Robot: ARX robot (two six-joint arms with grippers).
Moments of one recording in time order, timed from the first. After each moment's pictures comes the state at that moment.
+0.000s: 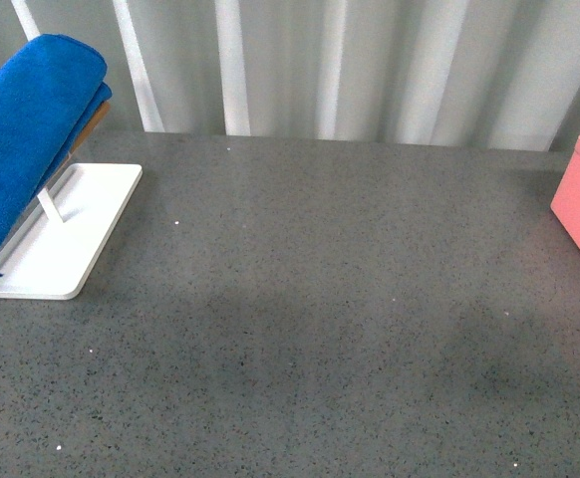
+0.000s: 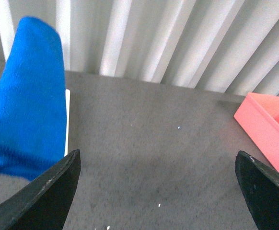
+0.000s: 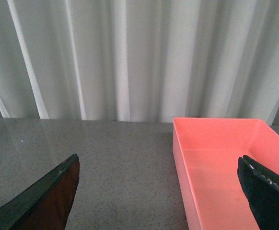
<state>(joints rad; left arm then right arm) -0.03 0.29 0.17 -0.02 0.25 -0.21 0.00 0.00 0.02 0.00 0.00 -0.01</state>
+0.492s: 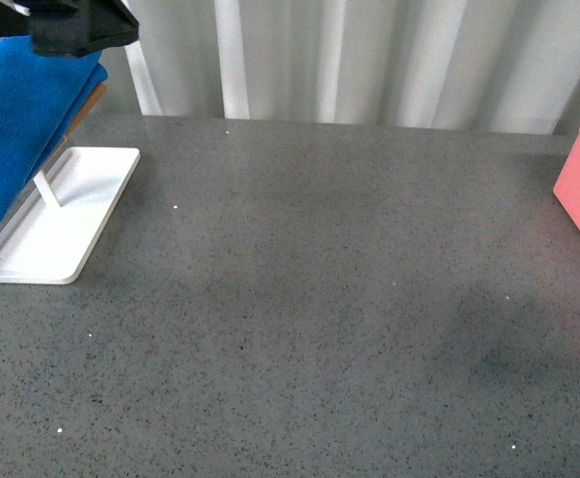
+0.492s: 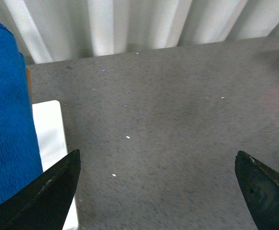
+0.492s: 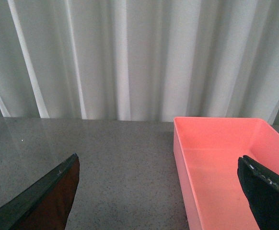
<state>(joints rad) -0.14 1.50 0.88 0.16 0.17 0.06 0.00 0.00 0.02 0.00 0.00 -0.01</state>
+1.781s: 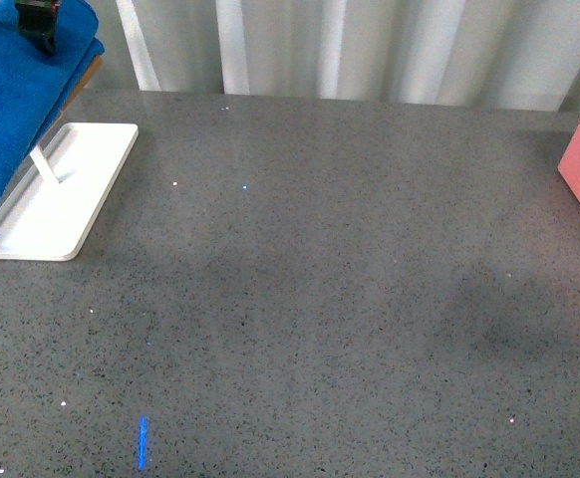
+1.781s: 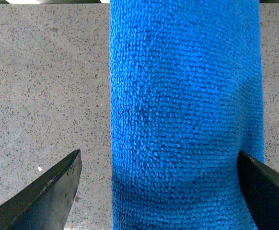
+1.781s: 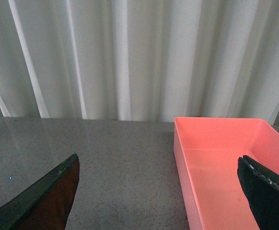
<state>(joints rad) 0.08 2.27 1.89 -0.49 -0.12 0.12 0.00 0.00 0.02 0.00 0.00 -0.01</state>
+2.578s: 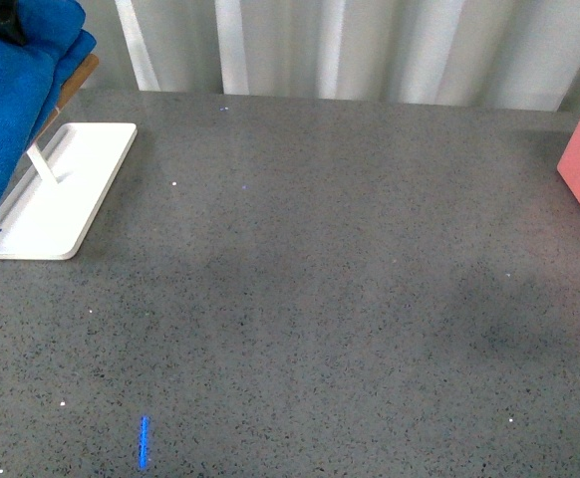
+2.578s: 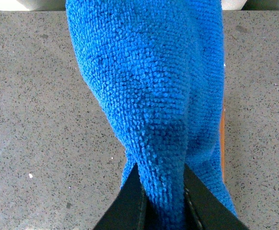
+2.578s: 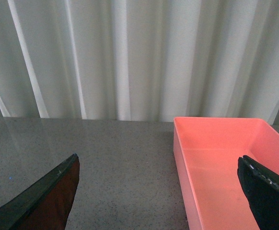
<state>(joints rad) 0.08 2.27 1.90 -0.48 -0.09 0.12 0.00 0.00 0.02 0.00 0.00 -0.01</state>
